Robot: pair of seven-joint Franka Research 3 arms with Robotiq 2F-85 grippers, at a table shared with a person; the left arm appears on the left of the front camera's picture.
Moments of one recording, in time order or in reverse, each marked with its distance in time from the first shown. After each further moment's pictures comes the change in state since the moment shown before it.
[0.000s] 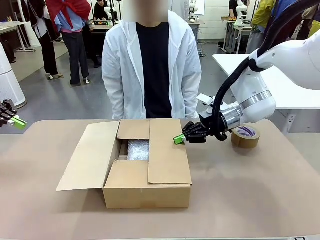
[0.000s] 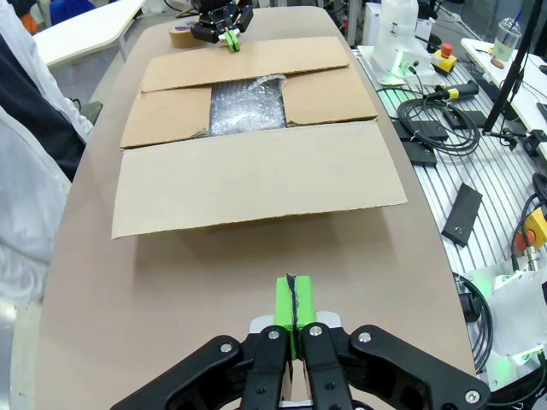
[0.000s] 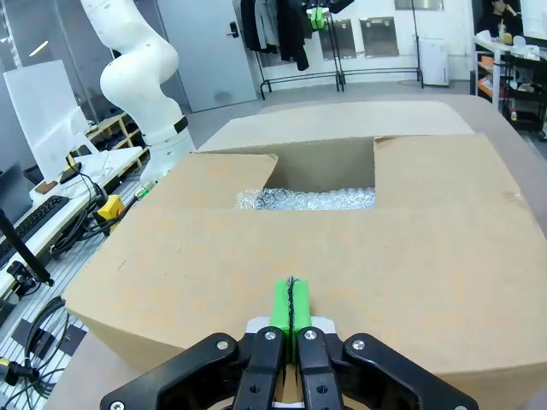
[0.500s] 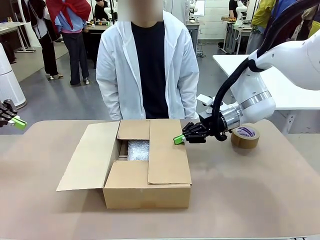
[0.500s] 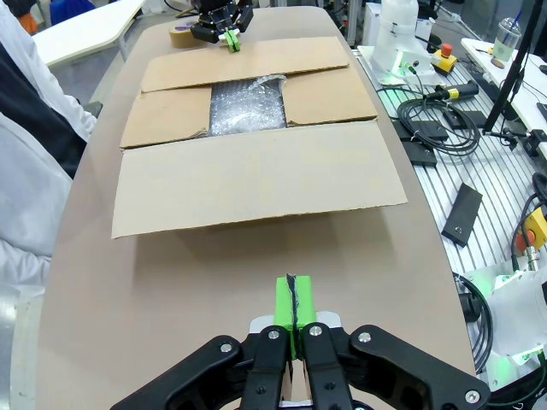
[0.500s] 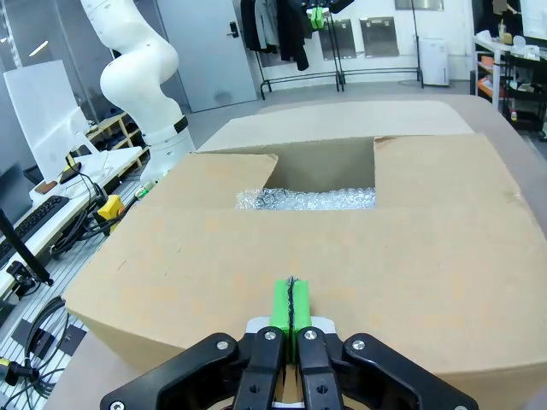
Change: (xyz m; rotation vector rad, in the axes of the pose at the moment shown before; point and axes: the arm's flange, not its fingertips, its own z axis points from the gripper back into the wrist) left arm 0.000 0.000 0.000 0.000 0.000 0.000; right arm 0.000 0.000 0.000 0.000 0.000 0.000
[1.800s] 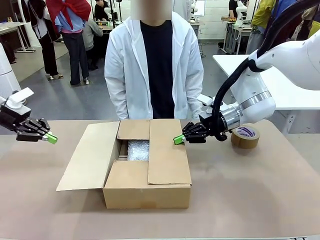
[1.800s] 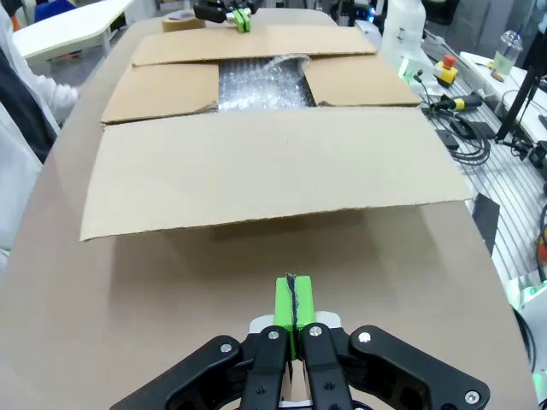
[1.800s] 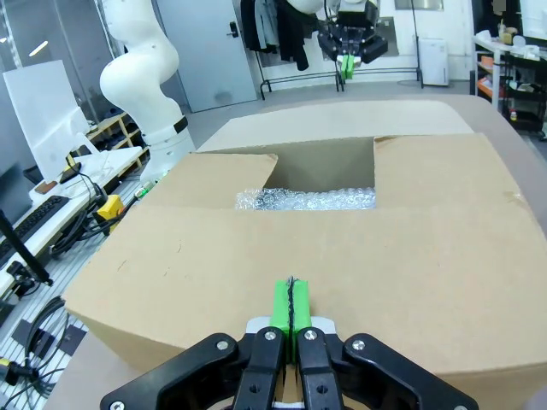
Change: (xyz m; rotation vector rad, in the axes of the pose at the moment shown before) left arm -0.058 0.063 -0.096 -0.091 -0.068 0.035; right arm 0.000 0.000 0.000 0.000 0.000 0.000
